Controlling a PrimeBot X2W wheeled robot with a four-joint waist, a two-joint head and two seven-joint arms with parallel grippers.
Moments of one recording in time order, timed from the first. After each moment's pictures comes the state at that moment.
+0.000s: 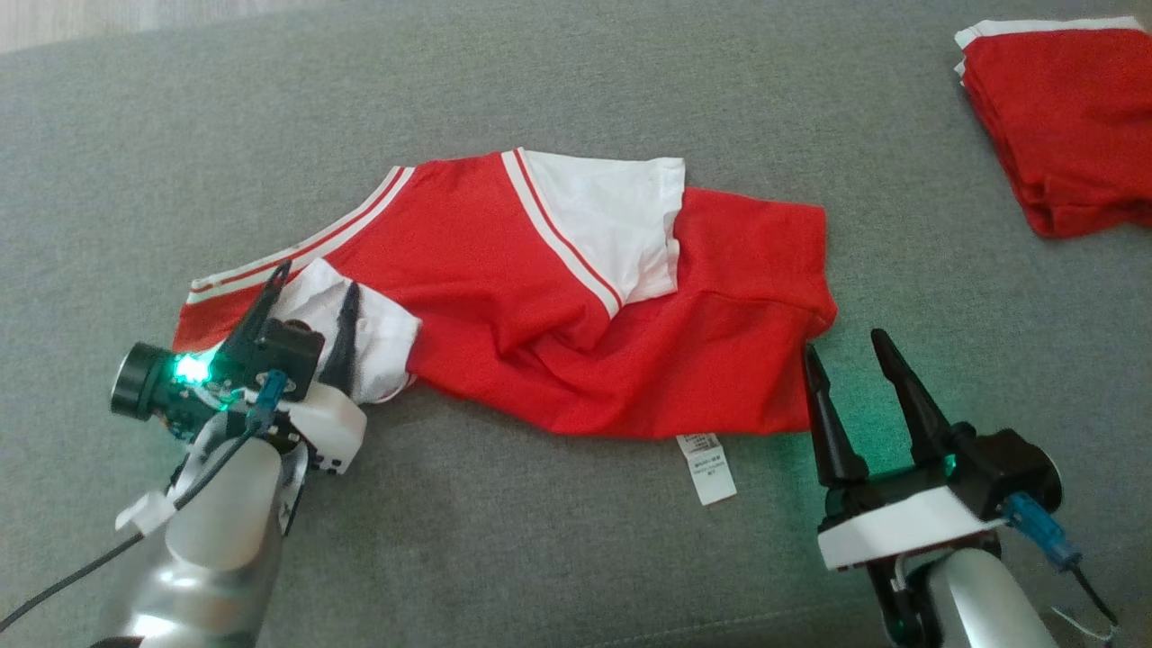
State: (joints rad) left arm -0.56 0.21 -0.35 0.80 0.02 0.06 -0.21; right arm -0.06 -0.05 0.15 0.21 0.12 0.13 -0.26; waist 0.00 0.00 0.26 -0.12
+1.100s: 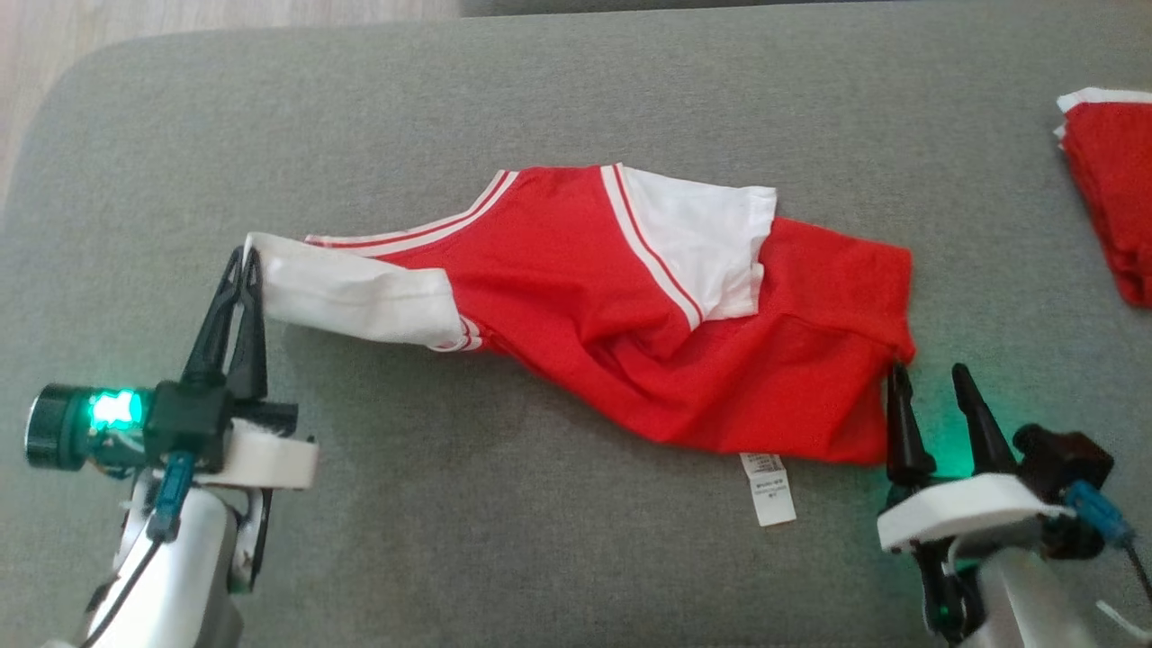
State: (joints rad) left arm -0.28 0.31 -0.26 0.23 -0.10 0.16 -0.22; right arm -0.14 -0.05 -0.01 0.48 0.26 0.13 -0.26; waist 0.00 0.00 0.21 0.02
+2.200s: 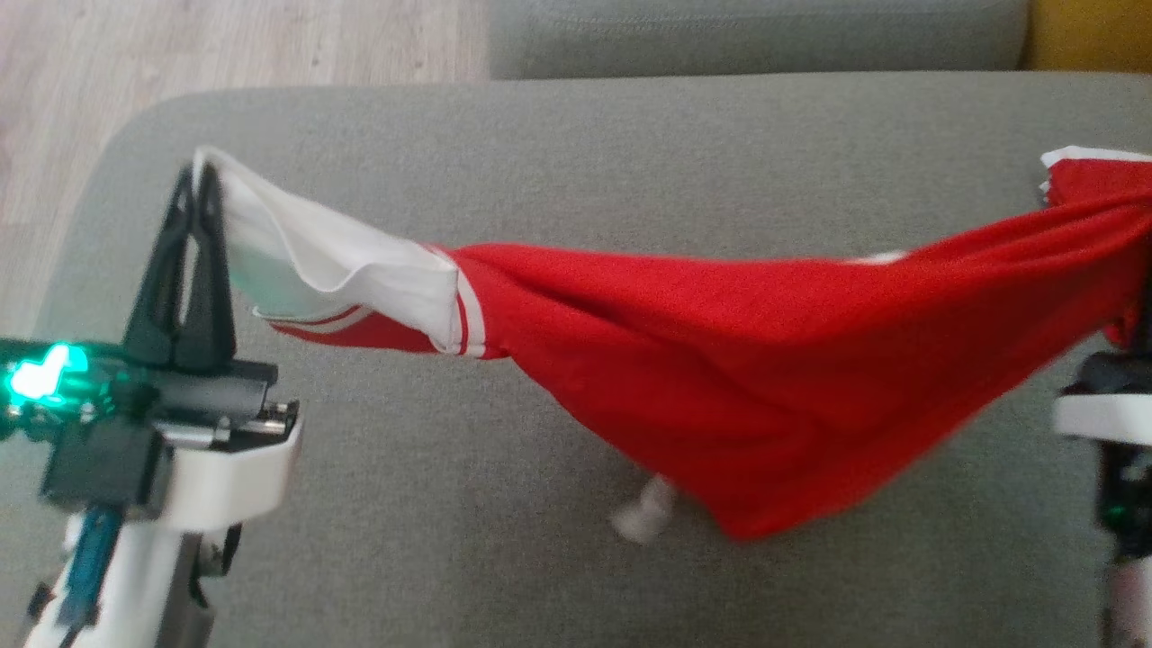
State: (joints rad) left arm -0.24 0.37 -0.24 -0.14 -0.11 0.18 -0.25; right arm -0.18 -0.12 -0.21 0.10 0.16 0.13 -0.26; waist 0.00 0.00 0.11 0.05
